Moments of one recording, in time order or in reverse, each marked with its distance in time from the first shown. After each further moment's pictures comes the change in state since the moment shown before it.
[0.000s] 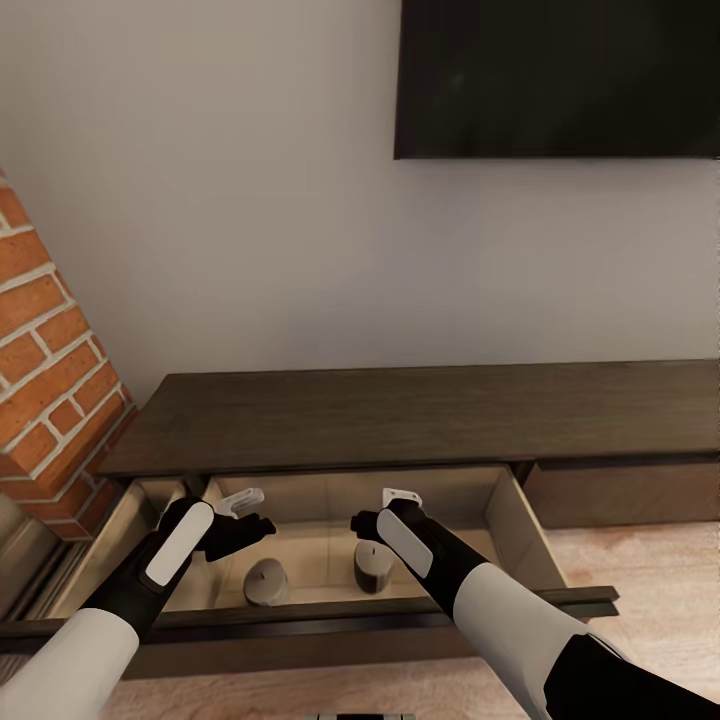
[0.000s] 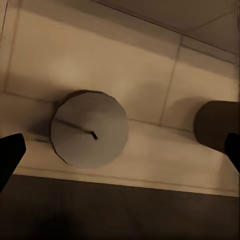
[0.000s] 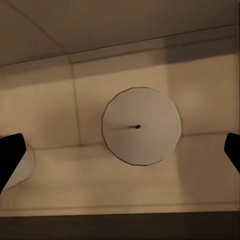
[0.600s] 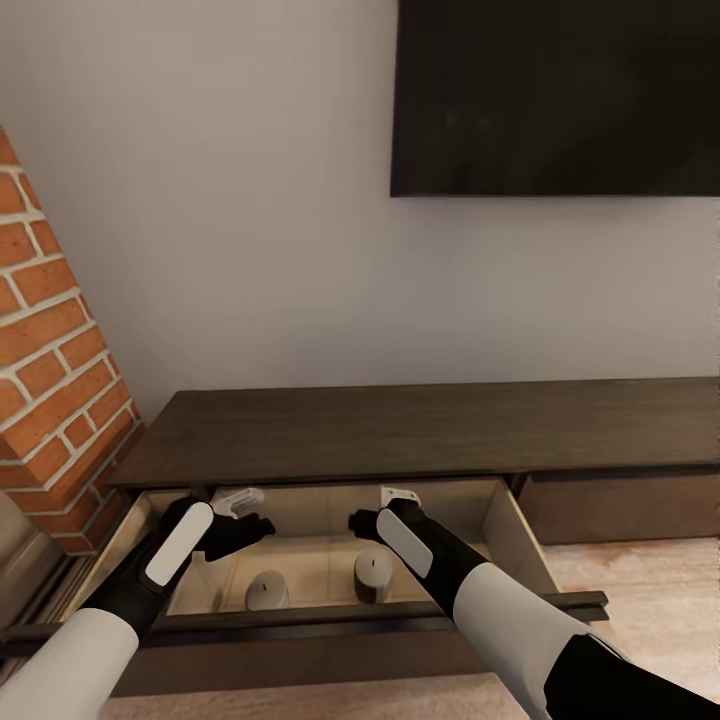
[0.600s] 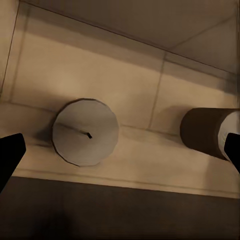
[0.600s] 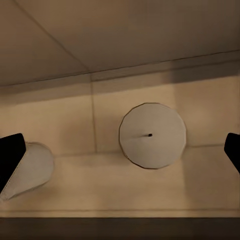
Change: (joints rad) left arm 0.000 0.001 0.000 0.000 0.000 0.000 0.001; right arm 0.000 0.000 0.000 -0.002 0.002 -0.005 0.030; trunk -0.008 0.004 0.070
